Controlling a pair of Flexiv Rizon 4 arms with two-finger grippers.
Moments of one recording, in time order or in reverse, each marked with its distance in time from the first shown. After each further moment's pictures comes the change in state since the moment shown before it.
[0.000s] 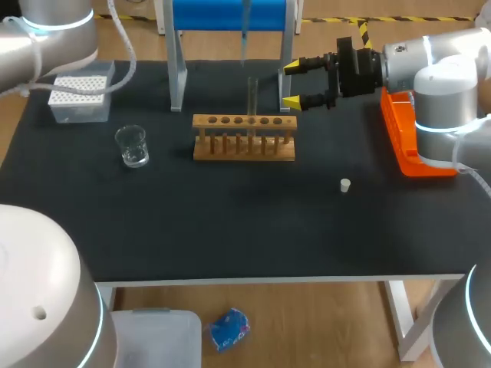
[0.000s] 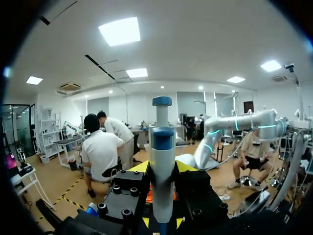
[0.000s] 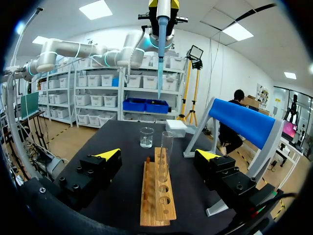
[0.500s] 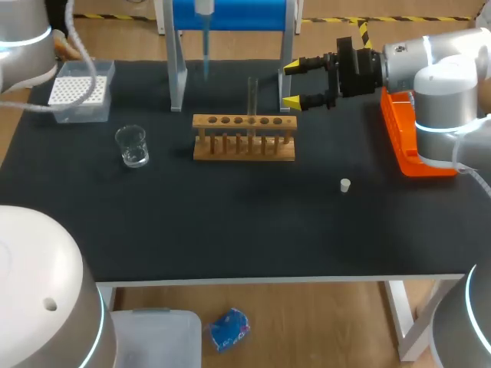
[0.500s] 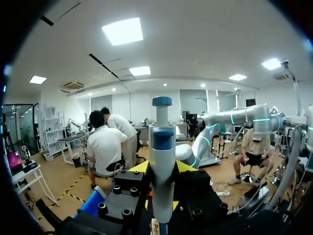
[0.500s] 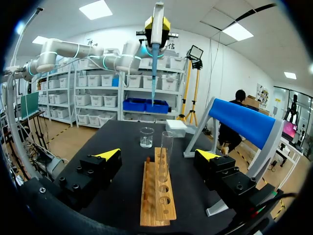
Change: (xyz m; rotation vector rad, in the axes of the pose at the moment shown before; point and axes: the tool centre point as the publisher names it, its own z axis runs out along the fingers) left arm 0.013 0.021 -0.059 -0.023 -0.030 0.000; right arm 0.000 0.000 0.000 0.000 0.000 0.000
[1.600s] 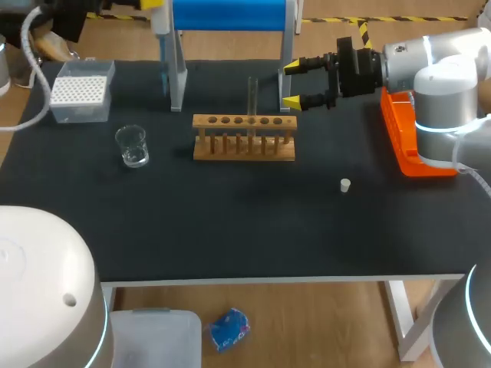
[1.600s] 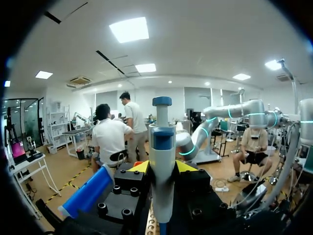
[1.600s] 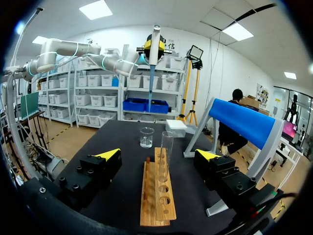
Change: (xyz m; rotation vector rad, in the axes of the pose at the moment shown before) left arm 0.006 0.046 -0.074 -0.029 -0.033 -0.029; right arm 0.000 0.000 0.000 0.000 0.000 0.000
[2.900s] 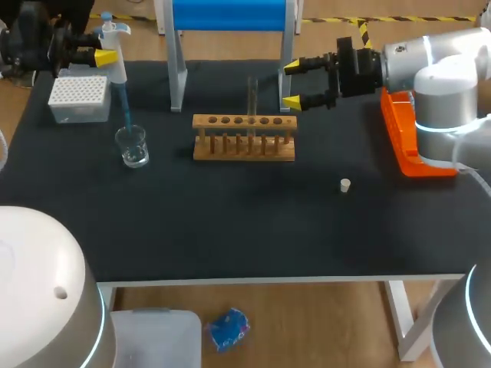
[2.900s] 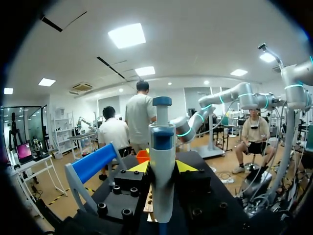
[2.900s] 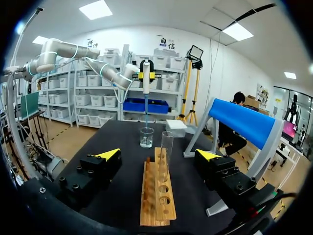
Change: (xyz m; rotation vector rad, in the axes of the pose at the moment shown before) left arm 0.021 0.111 -0.098 0.036 -0.041 0.063; right arm 0.000 0.000 0.000 0.000 0.000 0.000
